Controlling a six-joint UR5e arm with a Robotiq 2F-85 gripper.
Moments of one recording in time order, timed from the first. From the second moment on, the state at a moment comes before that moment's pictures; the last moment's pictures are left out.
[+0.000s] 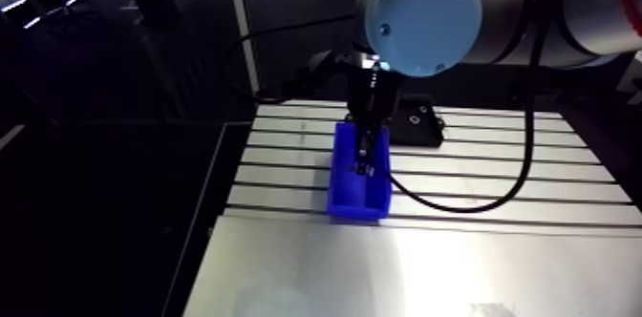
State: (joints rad) arm 0.04 -1.24 1.92 -2.05 -1.56 -2.89
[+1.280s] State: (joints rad) arm 0.05 -1.18 1.92 -2.09 -1.58 -2.87
